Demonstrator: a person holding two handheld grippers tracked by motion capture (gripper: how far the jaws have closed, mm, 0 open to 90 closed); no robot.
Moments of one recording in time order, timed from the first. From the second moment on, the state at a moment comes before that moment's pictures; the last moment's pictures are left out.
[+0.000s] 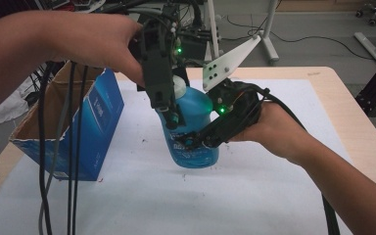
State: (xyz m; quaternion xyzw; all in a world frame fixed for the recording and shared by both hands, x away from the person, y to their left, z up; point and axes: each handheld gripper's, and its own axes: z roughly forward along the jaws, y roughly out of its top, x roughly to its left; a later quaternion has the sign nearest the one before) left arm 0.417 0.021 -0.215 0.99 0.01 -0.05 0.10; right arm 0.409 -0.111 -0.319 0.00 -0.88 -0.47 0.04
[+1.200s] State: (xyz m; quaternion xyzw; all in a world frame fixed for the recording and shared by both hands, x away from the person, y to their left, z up) left arm 0.417 0.018 -0.220 0.99 -0.01 -0.05 0.10; right arm 0.408 -0.111 -0.317 0.00 -0.88 -0.47 0.04
